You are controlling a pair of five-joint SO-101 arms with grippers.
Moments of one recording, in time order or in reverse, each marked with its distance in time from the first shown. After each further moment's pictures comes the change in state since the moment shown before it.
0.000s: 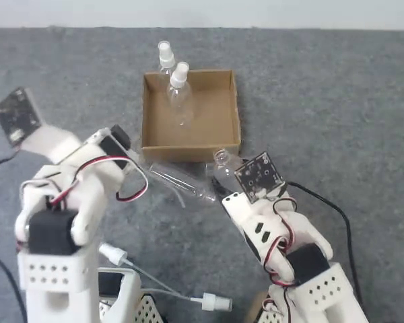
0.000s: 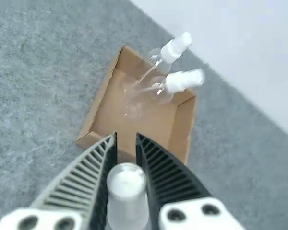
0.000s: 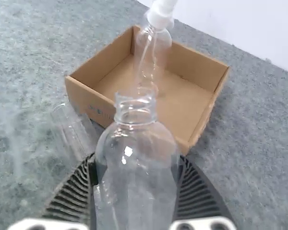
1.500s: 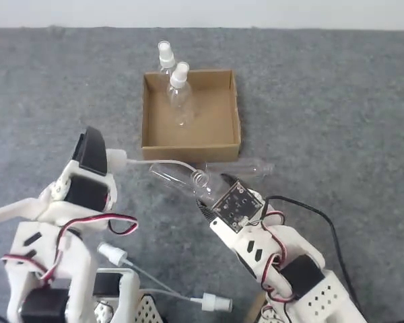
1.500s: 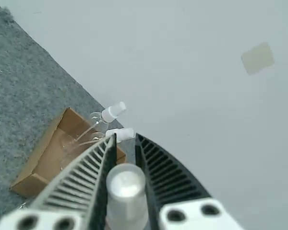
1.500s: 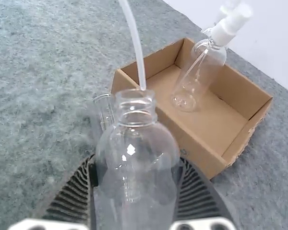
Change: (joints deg) left arm -2.0 -27.1 11.1 -9.0 11.3; right arm -8.7 -8.7 7.4 0.0 7.2
